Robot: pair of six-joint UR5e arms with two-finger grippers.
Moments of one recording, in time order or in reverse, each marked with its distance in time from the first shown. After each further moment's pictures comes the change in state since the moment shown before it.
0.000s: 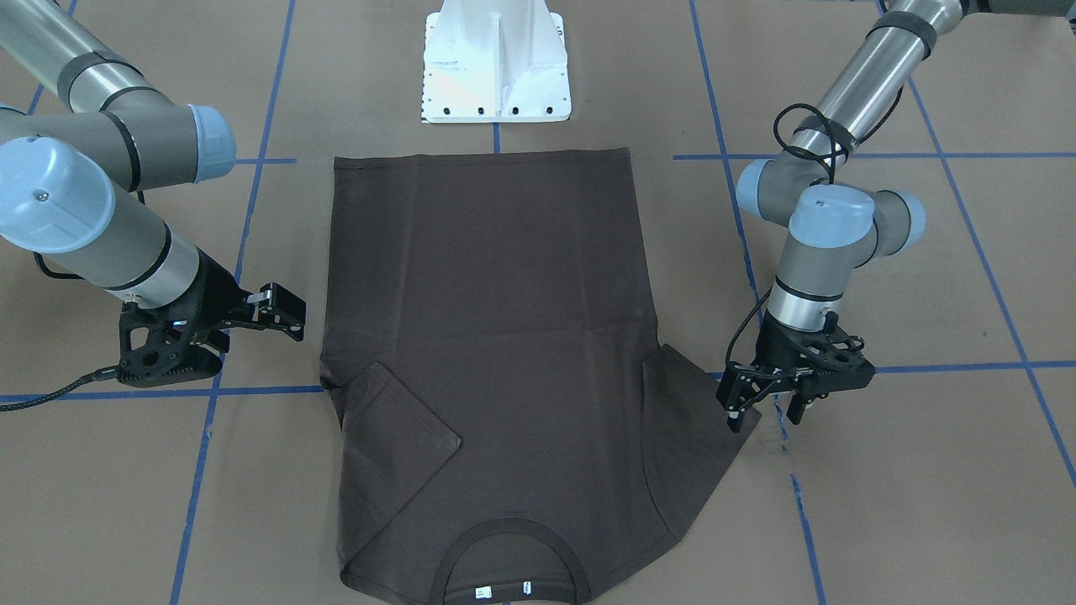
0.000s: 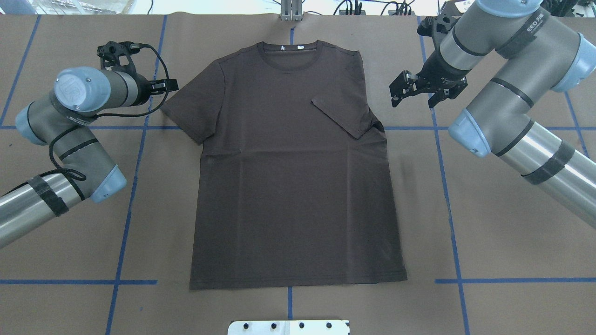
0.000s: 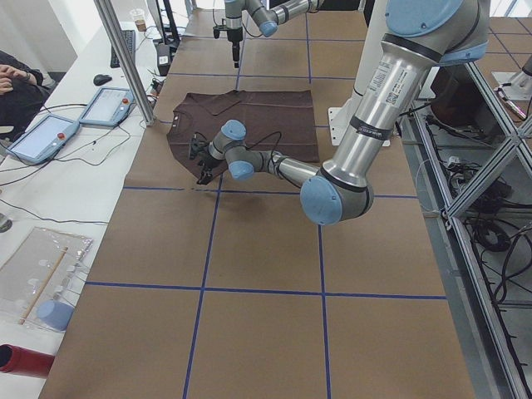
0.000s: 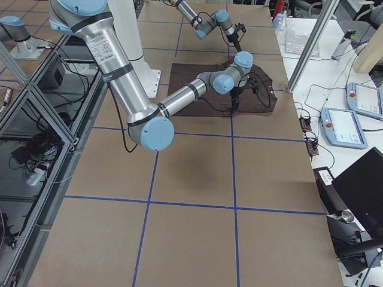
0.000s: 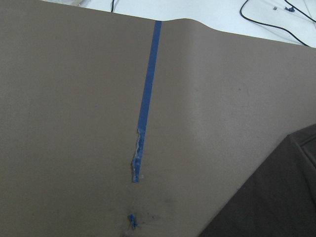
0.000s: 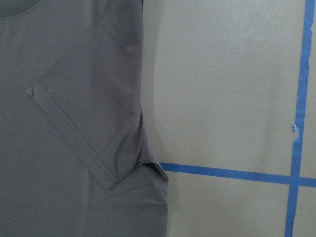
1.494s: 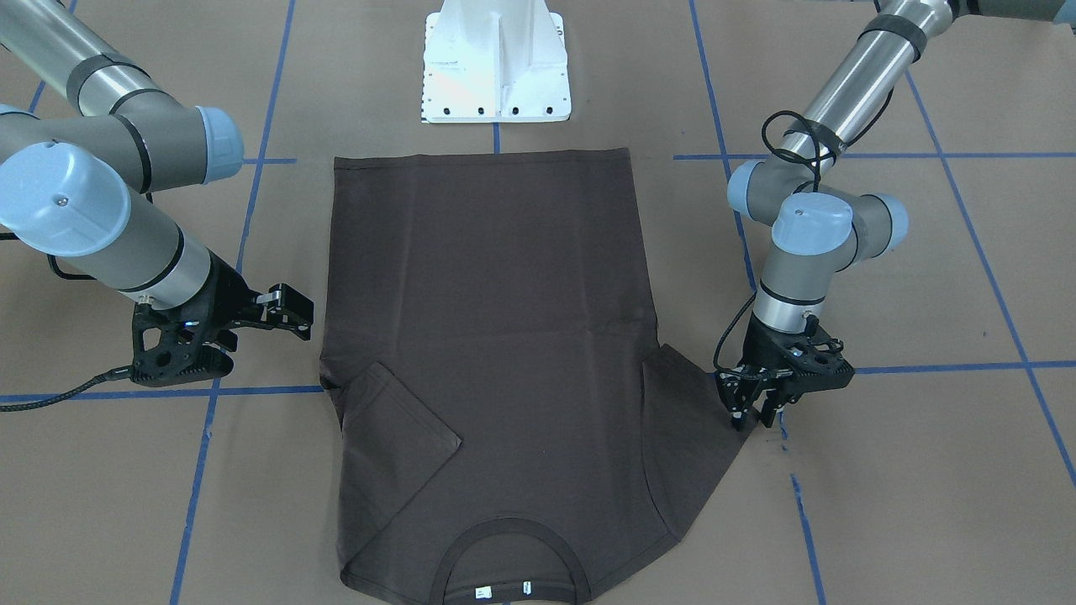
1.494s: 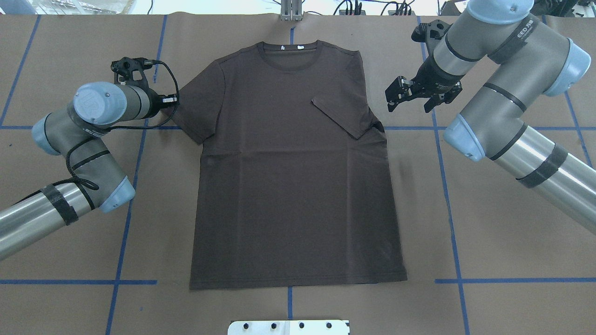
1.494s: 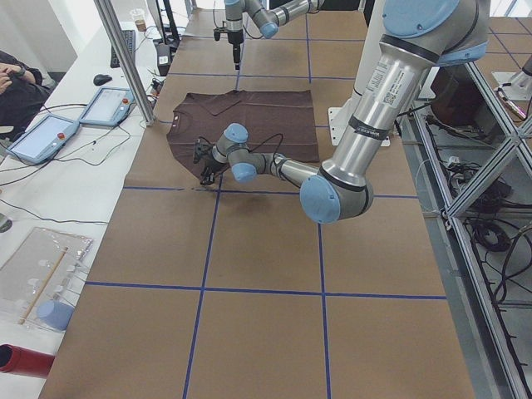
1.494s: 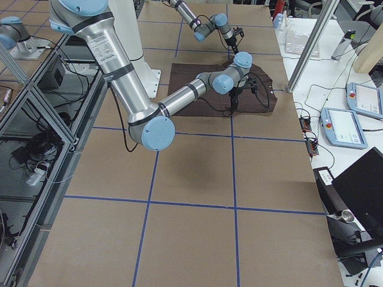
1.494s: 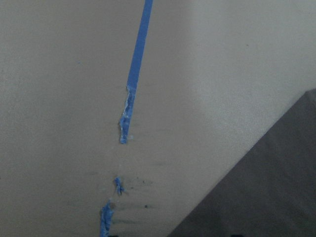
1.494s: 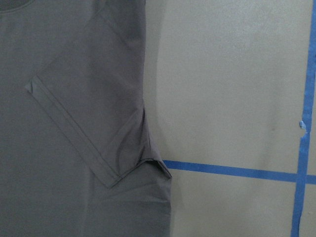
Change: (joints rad) left arm 0.021 -0.003 0.026 0.013 0.004 0.008; right arm -0.011 0.004 -0.006 0.000 -0.003 0.006
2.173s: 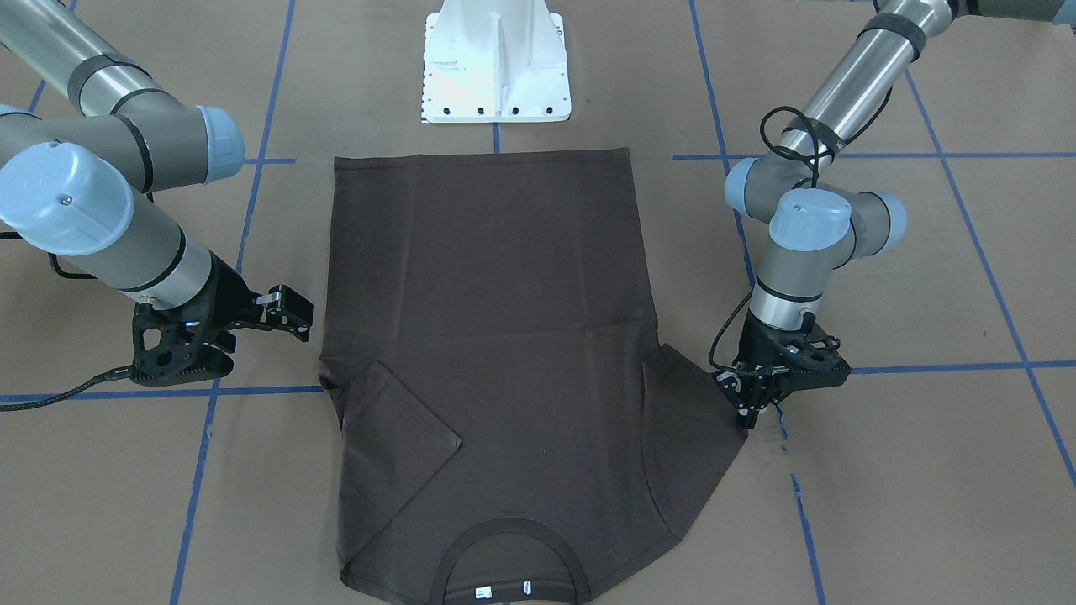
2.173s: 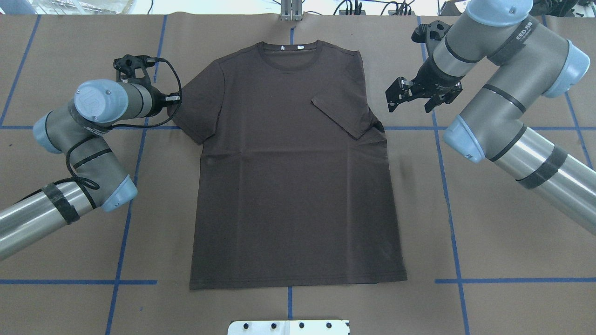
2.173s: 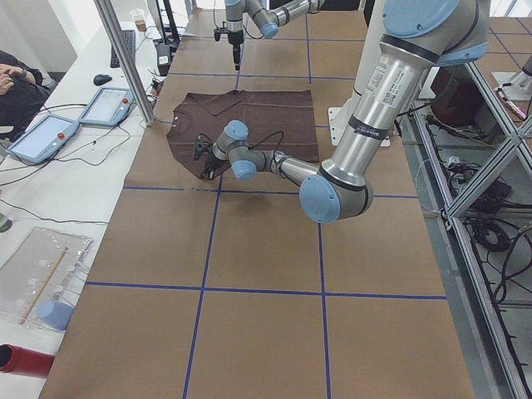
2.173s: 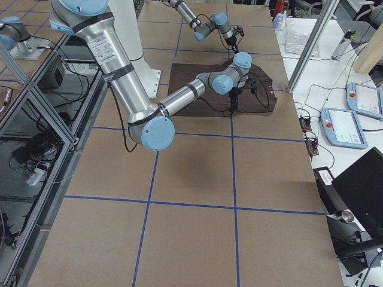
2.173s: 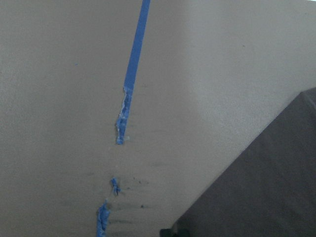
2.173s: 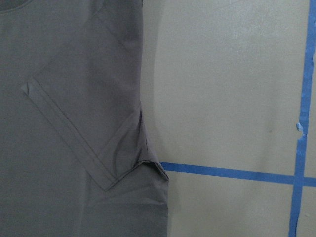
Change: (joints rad) left arm 0.000 -0.009 -0.052 0.038 -0.017 0.001; right arm -0.003 -0.001 0.004 0.002 -0.015 0.002
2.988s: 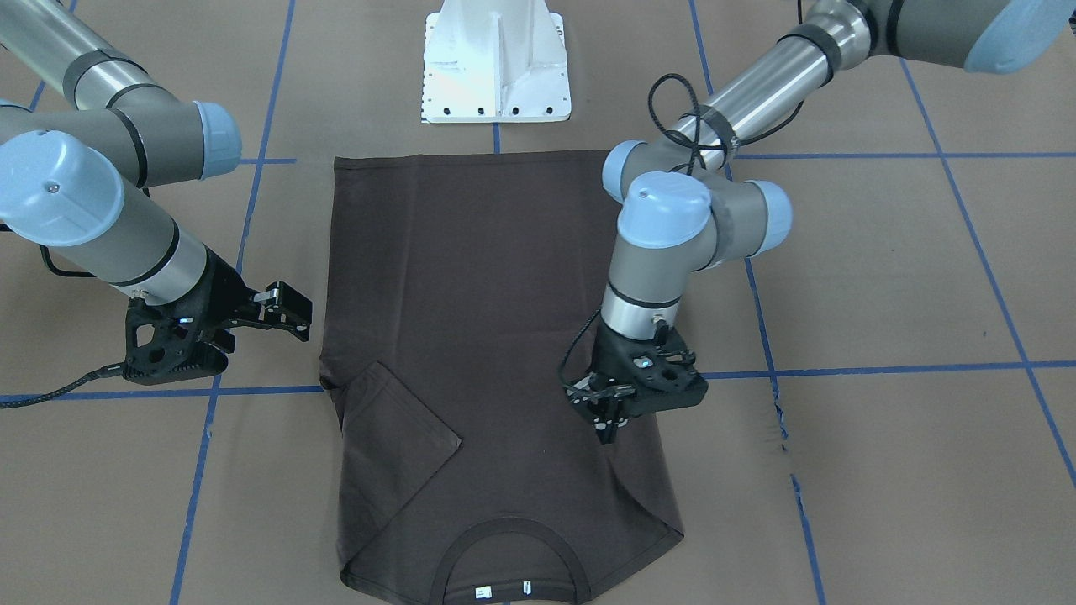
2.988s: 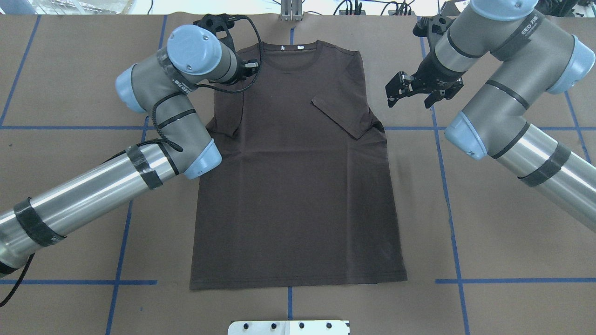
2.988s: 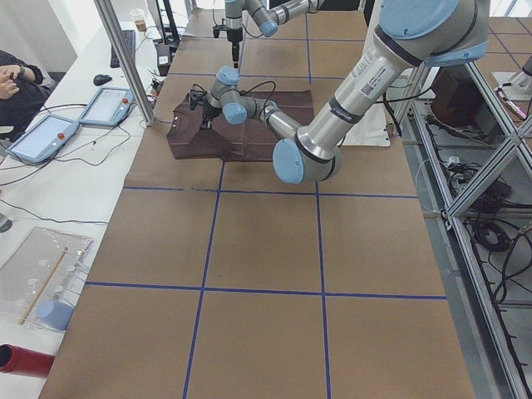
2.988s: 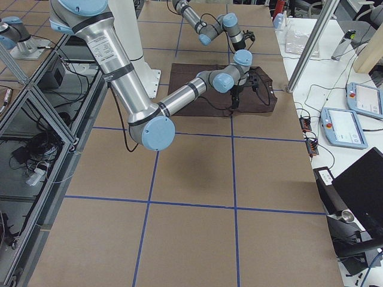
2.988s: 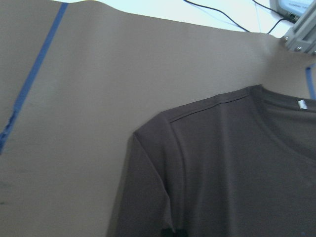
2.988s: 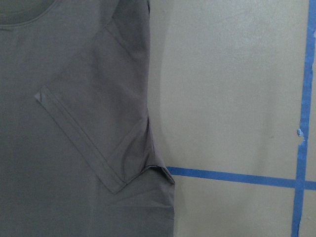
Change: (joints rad) left arm 0.032 -0.376 0.143 0.213 -0.050 -0.133; right arm 0.010 0.004 0.012 0.006 0.001 0.010
